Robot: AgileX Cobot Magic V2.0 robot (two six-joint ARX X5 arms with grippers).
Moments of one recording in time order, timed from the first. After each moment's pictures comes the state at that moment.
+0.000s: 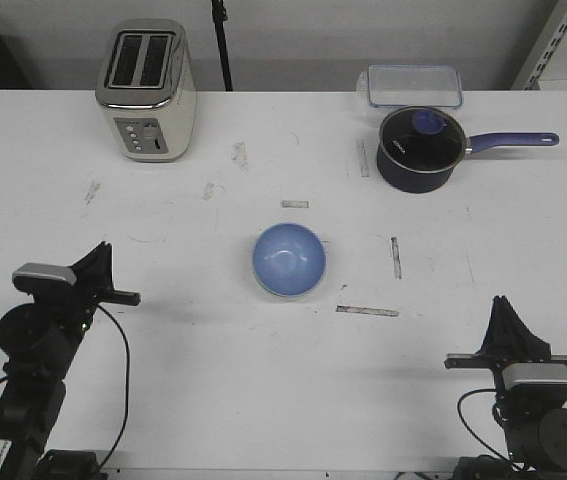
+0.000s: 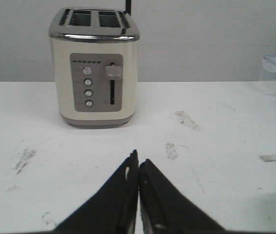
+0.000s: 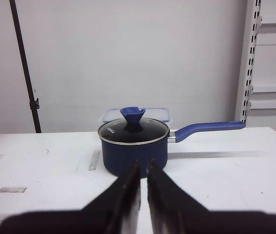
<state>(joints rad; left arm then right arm) -0.05 0.70 0.53 0.20 0.08 -0.05 -0.06 0.14 0.39 -0.17 -0.08 0.05</state>
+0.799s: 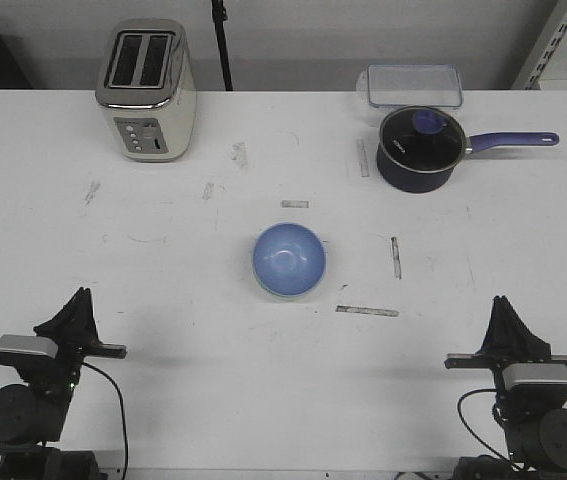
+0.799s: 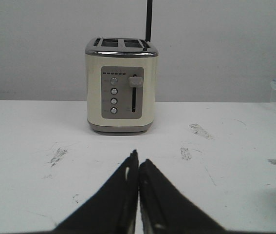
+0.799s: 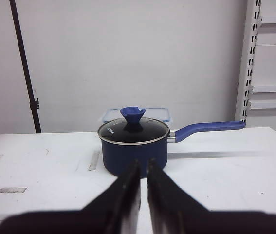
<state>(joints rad) 0.02 0.20 0.30 0.07 0.08 -0.04 -0.06 0.14 0.39 -0.17 -0.08 0.05</state>
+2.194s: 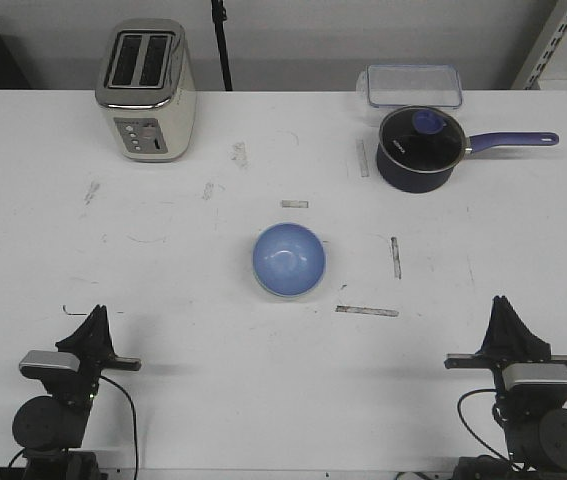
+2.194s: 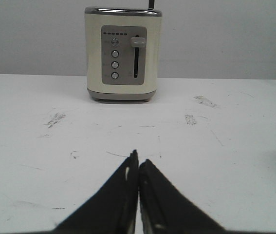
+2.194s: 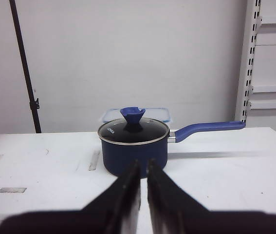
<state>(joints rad) -0.03 0.01 0.03 0.13 0.02 -0.04 -0.06 0.14 0.39 -0.17 -0.08 0.05</state>
